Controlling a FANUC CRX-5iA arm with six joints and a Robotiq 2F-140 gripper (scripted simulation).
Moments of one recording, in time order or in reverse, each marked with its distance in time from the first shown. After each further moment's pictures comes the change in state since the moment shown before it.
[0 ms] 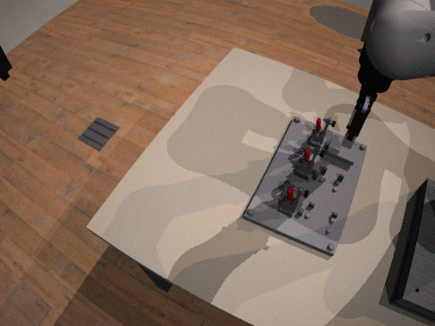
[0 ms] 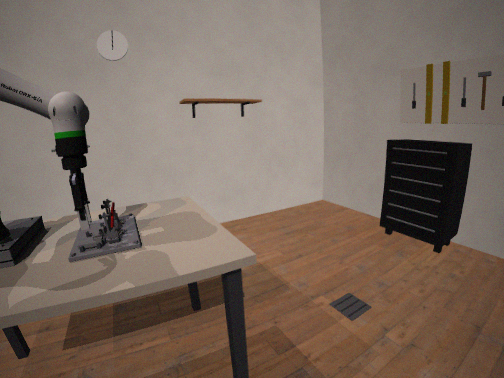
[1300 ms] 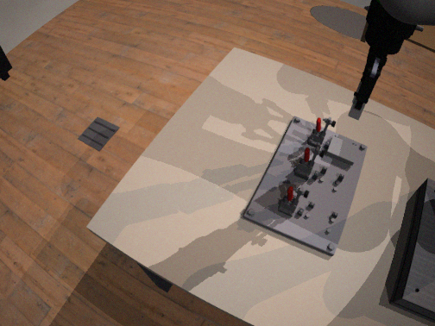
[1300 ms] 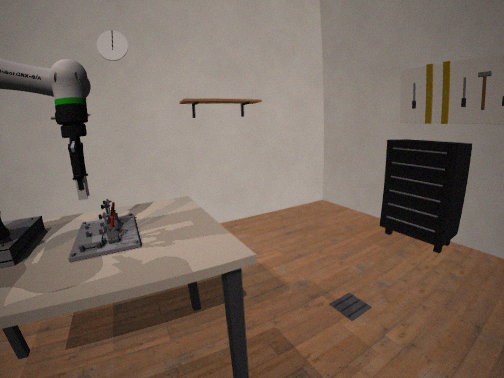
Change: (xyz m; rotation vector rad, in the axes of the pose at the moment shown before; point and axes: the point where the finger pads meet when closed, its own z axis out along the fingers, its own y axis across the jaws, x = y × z) arm 0.012 0.000 -0.097 0.000 0.000 0.000
